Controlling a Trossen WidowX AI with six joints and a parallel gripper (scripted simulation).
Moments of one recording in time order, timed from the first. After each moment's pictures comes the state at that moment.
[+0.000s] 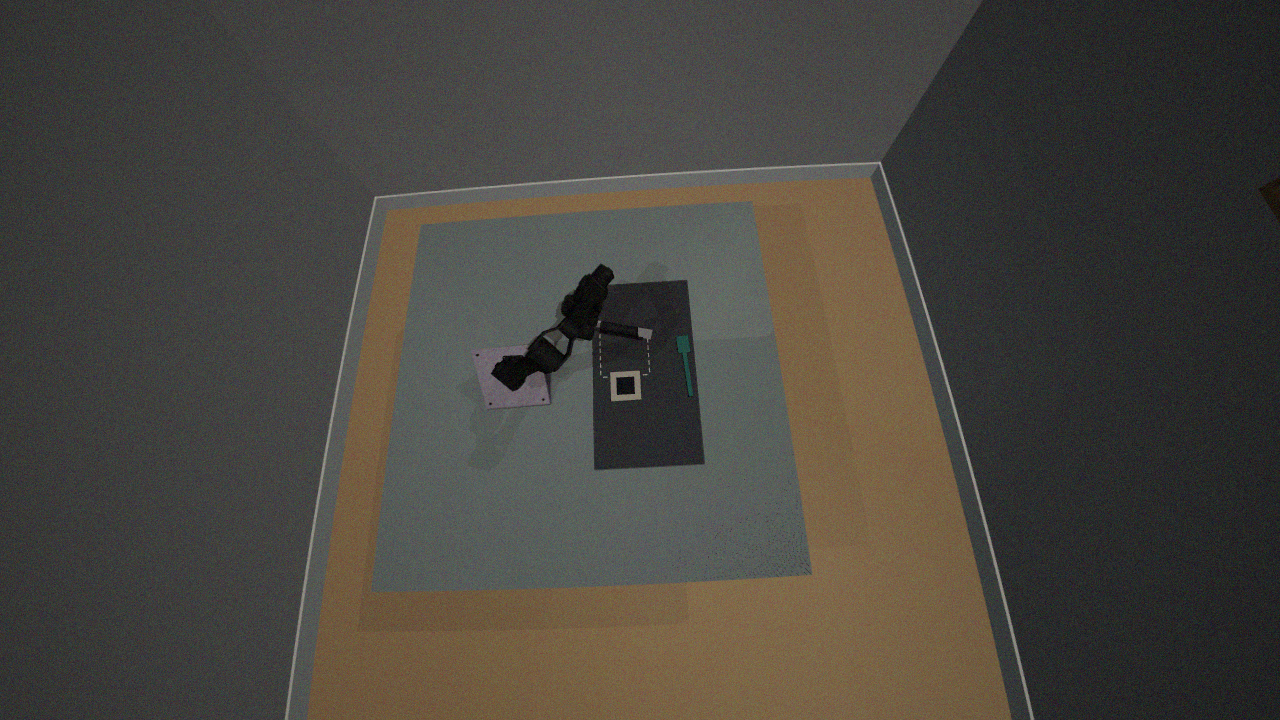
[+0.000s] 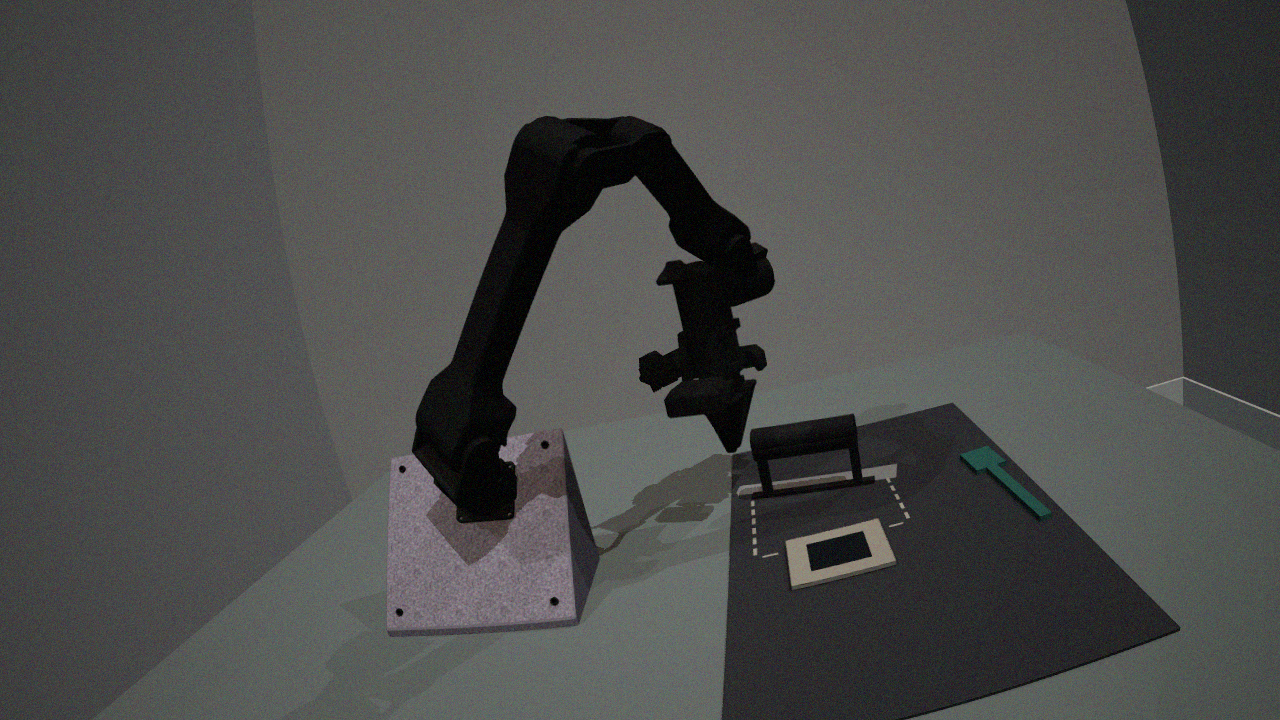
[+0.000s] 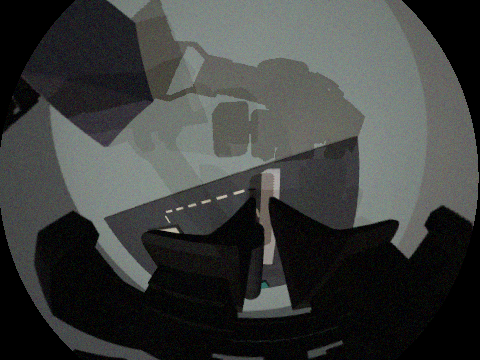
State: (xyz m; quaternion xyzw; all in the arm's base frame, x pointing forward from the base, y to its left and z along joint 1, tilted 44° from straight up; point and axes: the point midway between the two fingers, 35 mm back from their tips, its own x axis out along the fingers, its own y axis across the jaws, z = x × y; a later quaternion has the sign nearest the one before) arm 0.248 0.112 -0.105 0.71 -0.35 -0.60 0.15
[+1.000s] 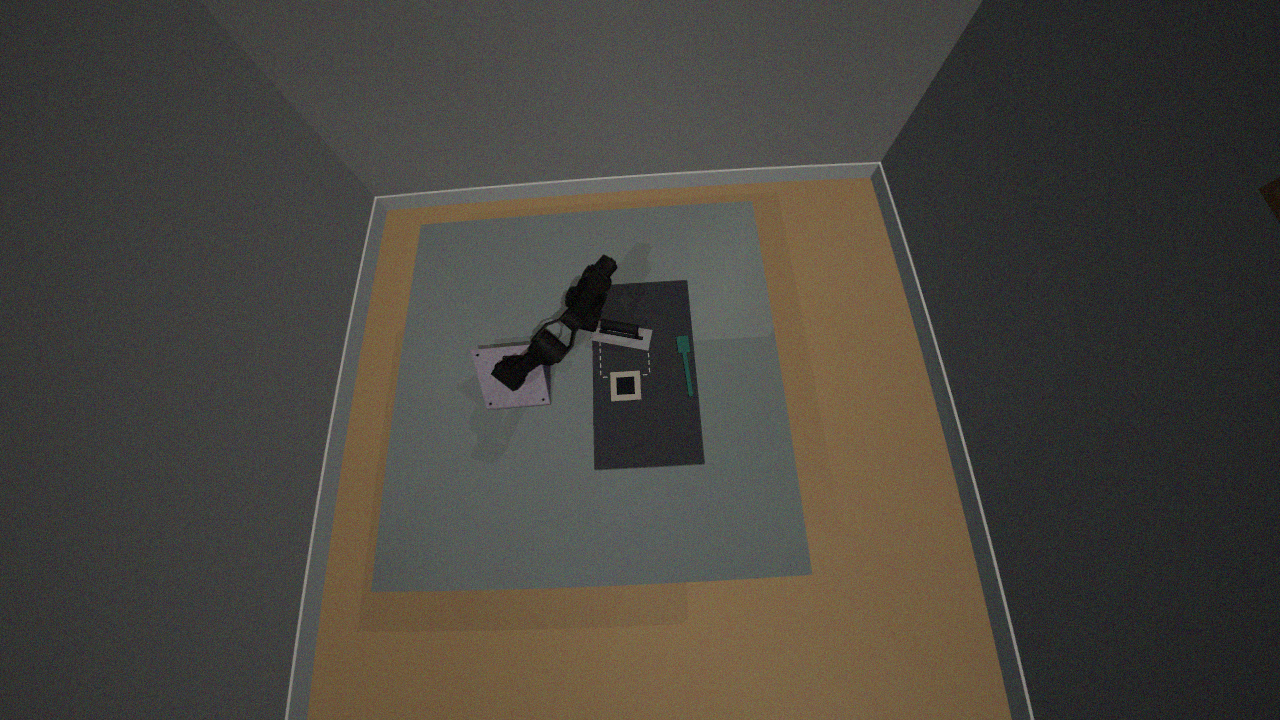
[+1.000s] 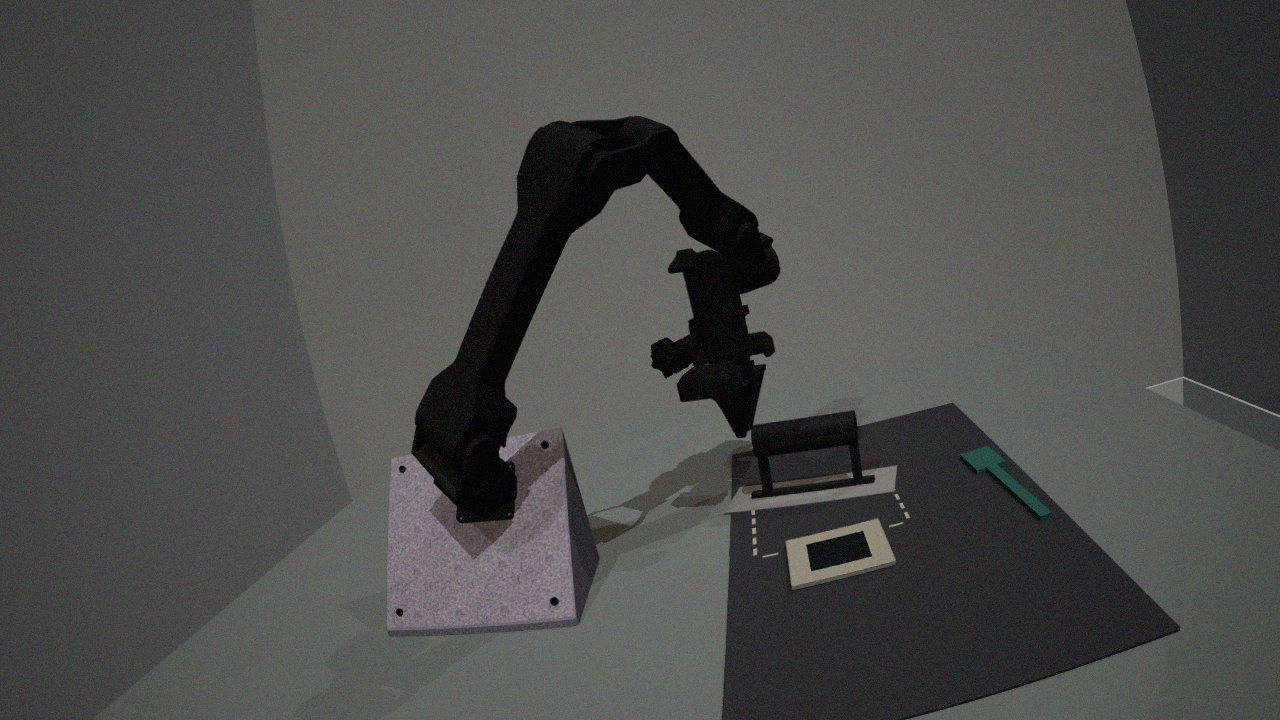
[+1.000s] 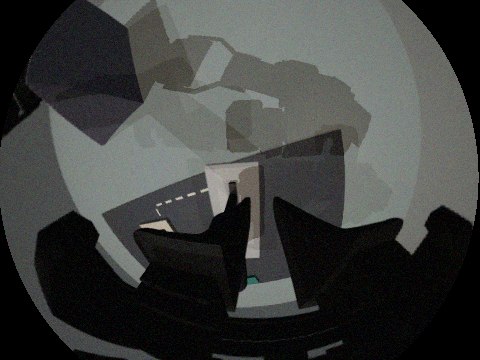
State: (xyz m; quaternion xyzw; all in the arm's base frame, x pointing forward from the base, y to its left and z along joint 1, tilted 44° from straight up) arm 0.262 0.137 -0.113 0.71 -0.34 -0.59 0.15
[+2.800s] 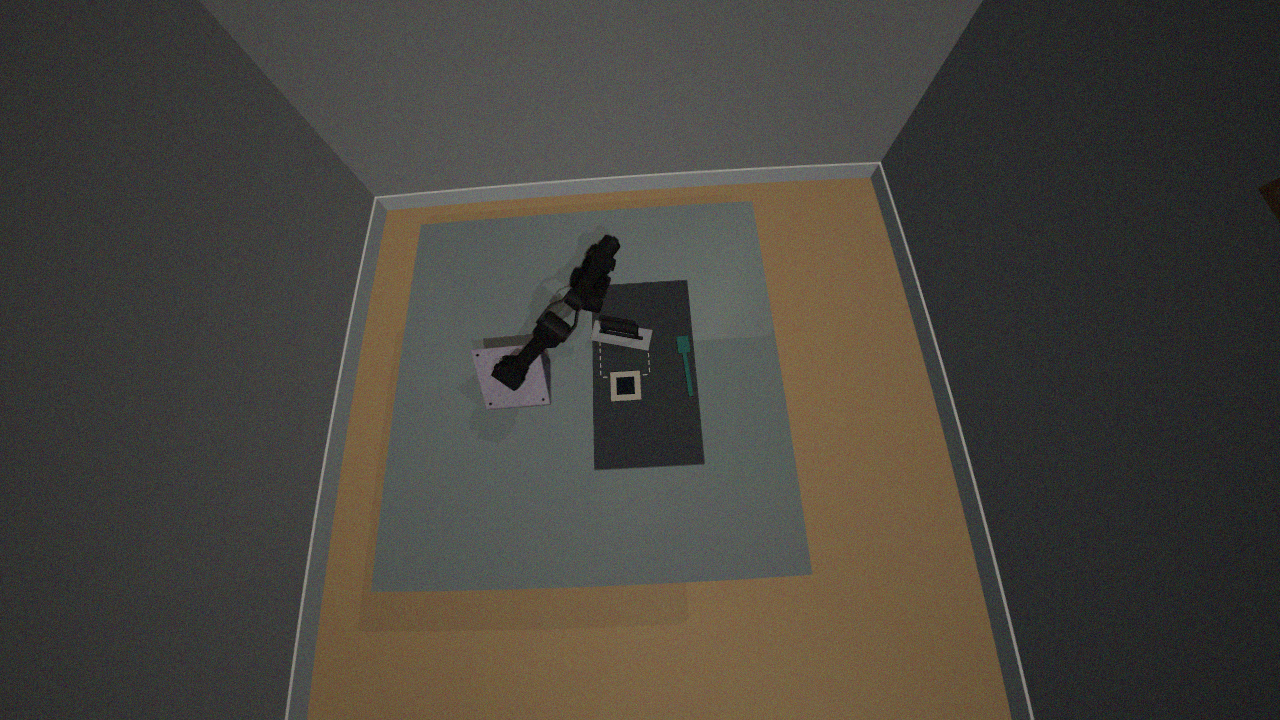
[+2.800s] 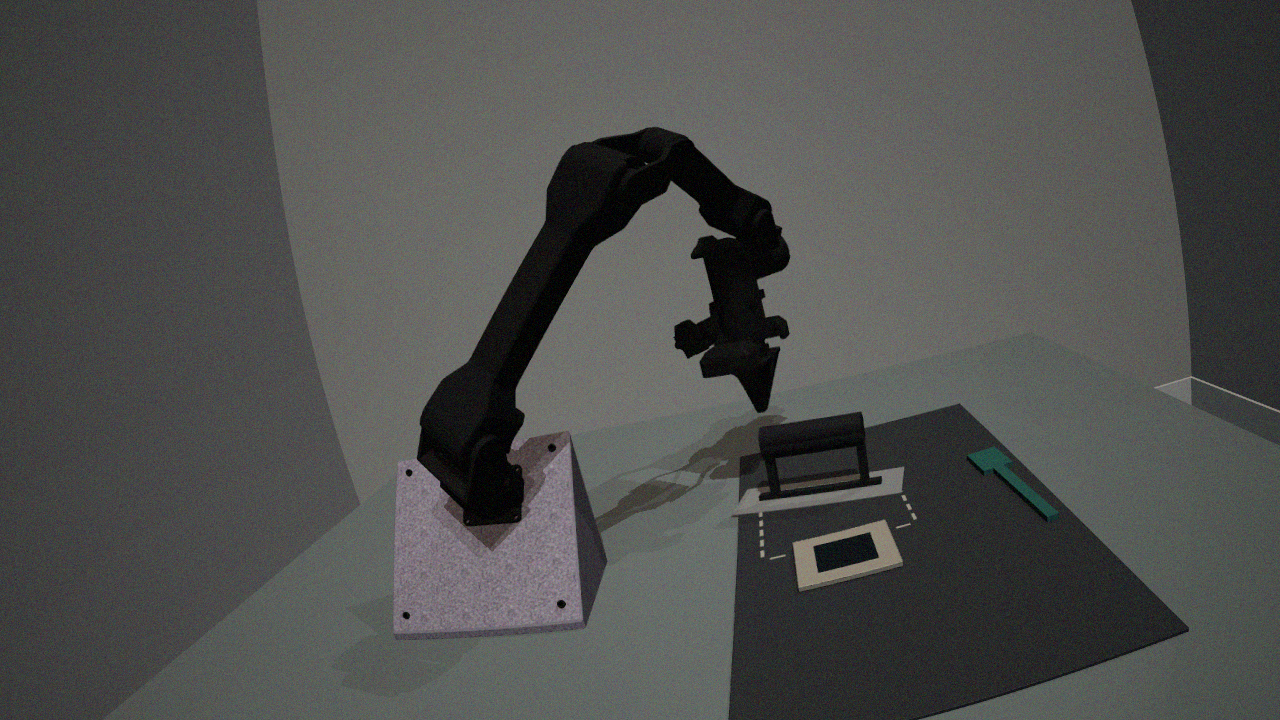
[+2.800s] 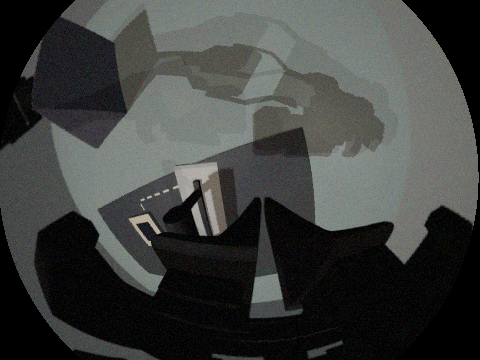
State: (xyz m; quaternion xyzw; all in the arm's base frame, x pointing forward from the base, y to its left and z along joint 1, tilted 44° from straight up) arm 0.279 0.189 -0.142 0.71 -0.34 -0.59 0.15
